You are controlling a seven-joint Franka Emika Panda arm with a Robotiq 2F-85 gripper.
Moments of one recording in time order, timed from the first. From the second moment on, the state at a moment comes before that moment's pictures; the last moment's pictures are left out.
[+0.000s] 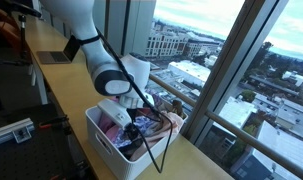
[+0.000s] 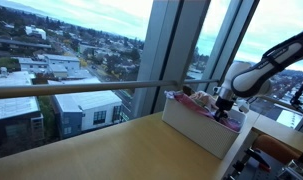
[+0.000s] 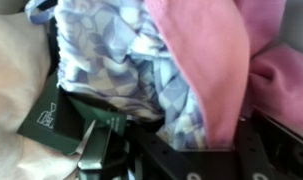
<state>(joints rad) -0.13 0.42 -0.02 -2.24 -0.01 2.65 -0.40</state>
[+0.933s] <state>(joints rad) 0.01 -0.17 0.04 -2.33 -0.08 2.52 -0.27</state>
